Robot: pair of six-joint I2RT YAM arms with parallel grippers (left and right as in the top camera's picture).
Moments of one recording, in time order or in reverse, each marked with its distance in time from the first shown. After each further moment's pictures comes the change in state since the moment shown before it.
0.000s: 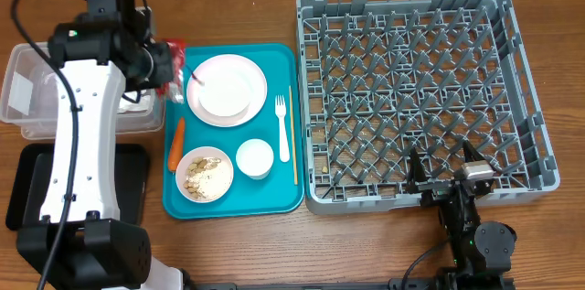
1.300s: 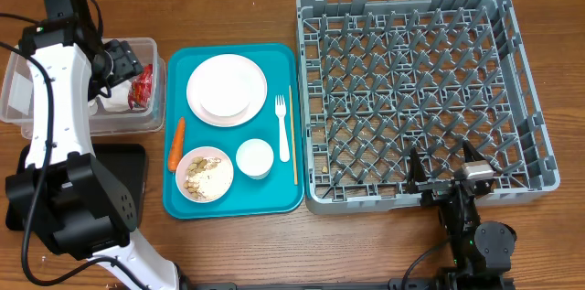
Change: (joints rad) left arm 0.201 0.210 0.003 0.128 -0.018 -0.140; right arm 0.000 0.000 0.000 0.000 0.000 0.000
